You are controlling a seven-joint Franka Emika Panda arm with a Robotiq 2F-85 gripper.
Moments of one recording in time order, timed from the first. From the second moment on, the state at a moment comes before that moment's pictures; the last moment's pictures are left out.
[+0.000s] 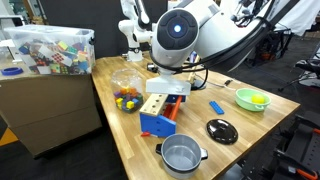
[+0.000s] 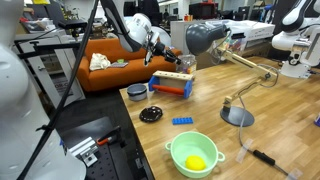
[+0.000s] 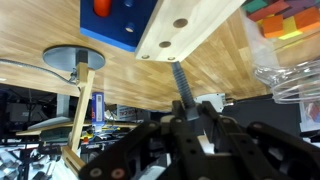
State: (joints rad) arm 0.43 0.48 0.23 -1.93 -1.43 2.17 2.33
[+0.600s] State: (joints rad) arm 0.43 0.48 0.23 -1.93 -1.43 2.17 2.33
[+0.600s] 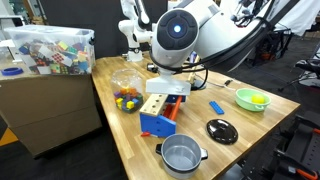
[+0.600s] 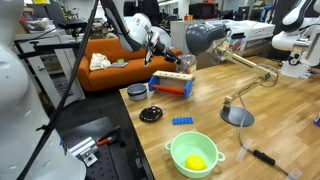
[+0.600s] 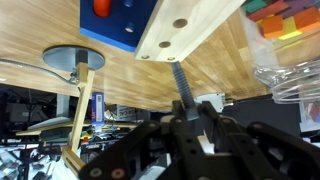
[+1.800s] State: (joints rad) arm 0.43 0.53 0.26 -1.93 -1.52 2.18 2.33
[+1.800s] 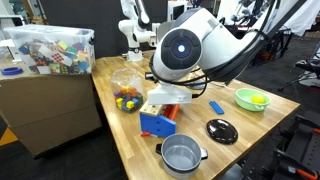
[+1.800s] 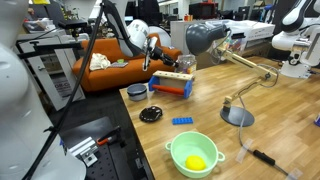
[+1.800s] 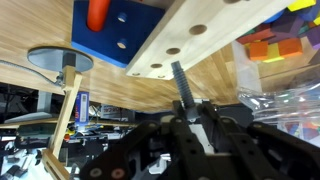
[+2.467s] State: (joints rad) arm 0.41 0.58 0.25 -1.89 -1.55 2.19 2.34
